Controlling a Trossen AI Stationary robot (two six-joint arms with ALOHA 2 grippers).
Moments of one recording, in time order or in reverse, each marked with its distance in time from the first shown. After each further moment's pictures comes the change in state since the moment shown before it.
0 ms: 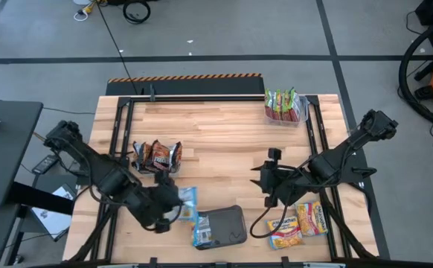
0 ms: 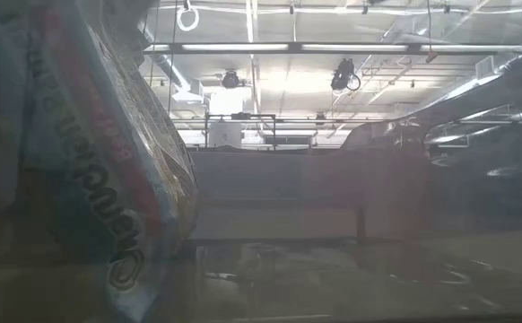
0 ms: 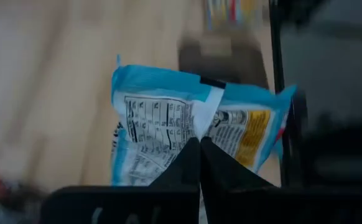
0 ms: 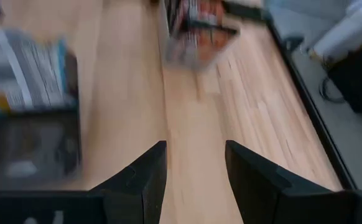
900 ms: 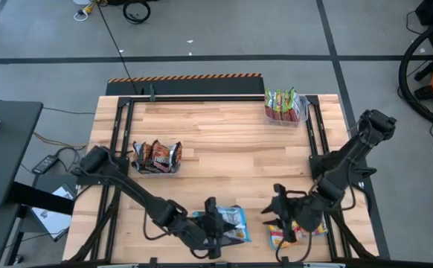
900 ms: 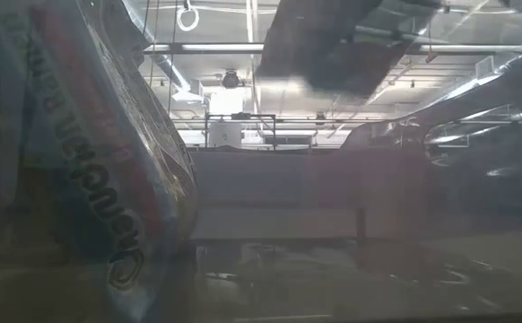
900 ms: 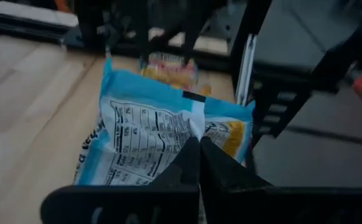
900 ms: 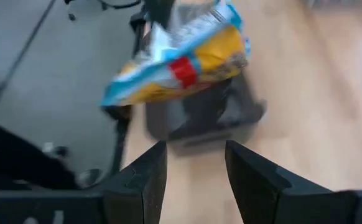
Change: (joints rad) left arm 0.049 0.478 -0.001 0.958 -0.167 0.206; right arm 0.240 0.000 -0.252 0.425 -0.221 0.343
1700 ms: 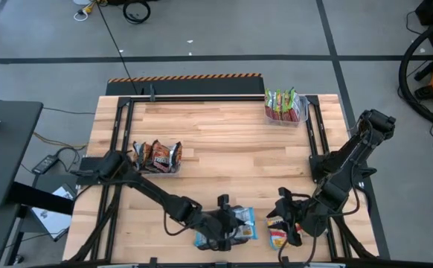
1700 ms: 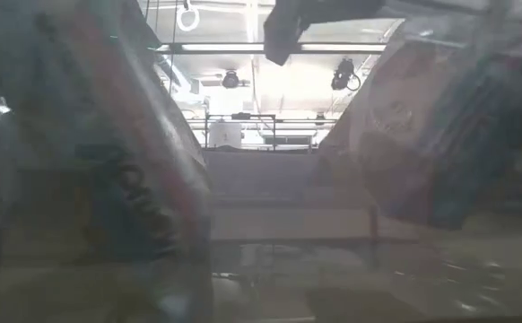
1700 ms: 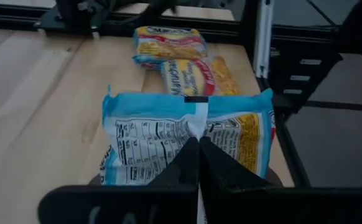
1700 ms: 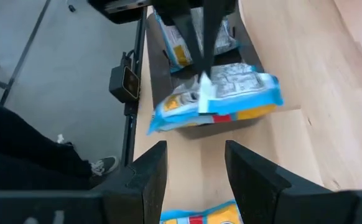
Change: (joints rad) left arm 0.091 0.161 0.000 0.137 0.129 0.140; right arm 0.063 0.001 0.000 -0.064 -0.024 0.169
